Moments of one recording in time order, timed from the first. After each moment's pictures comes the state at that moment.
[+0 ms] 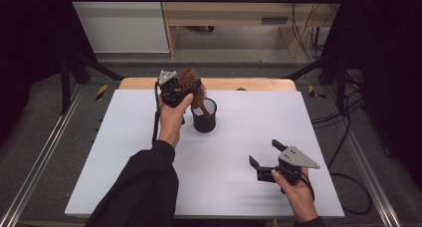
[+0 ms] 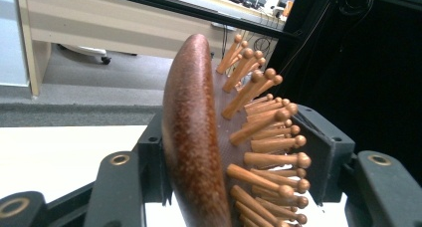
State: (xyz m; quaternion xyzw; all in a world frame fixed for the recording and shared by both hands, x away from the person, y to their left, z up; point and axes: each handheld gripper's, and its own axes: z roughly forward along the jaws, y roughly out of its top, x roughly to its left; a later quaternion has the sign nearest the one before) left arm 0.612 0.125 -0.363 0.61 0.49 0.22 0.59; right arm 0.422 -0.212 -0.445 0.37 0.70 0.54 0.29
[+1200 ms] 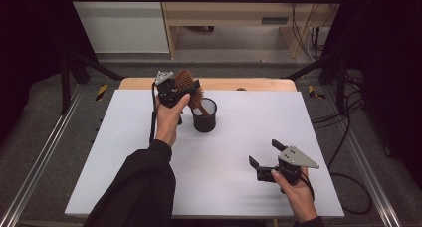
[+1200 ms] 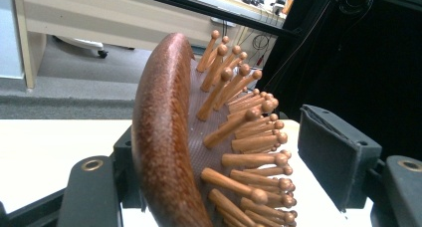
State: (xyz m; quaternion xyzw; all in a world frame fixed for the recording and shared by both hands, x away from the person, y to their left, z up) left arm 0.618 0.135 -0.370 0.61 0.49 0.21 0.59; right arm 0.422 -0.211 -0.445 0.37 0.70 0.54 0.28
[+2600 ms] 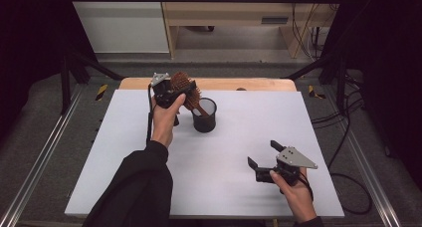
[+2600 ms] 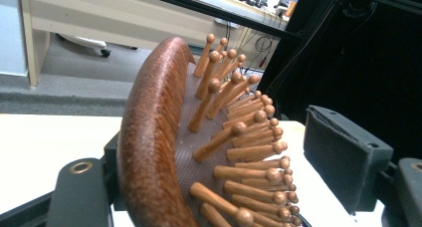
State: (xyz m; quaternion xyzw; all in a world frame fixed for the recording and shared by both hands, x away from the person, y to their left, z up) left arm 0.619 0.147 -0.377 0.60 0.49 0.21 0.59; right arm 0.422 -0.208 -0.446 0.37 0.70 0.54 0.28
